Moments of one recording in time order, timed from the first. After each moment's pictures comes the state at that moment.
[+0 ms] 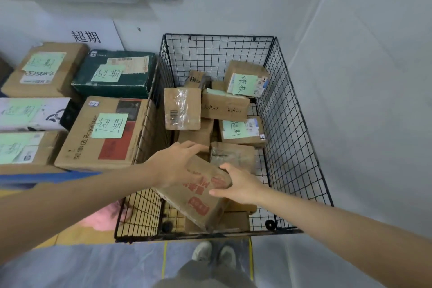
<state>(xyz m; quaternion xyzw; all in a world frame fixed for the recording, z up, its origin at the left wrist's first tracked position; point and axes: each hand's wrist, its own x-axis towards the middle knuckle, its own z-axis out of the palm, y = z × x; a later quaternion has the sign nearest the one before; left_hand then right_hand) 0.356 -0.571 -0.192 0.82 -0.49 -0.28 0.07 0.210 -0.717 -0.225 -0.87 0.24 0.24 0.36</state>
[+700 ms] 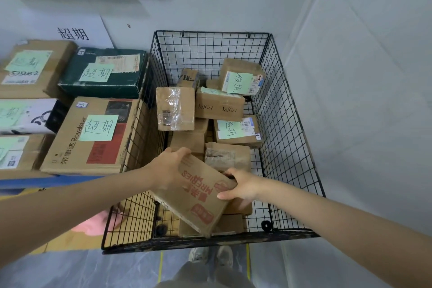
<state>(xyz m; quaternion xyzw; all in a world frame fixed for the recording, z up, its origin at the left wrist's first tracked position) 0.363 -0.577 -0.217 0.84 -0.36 -0.38 0.10 0.210 -0.743 -0.230 -0.73 0.33 0.33 0.50</state>
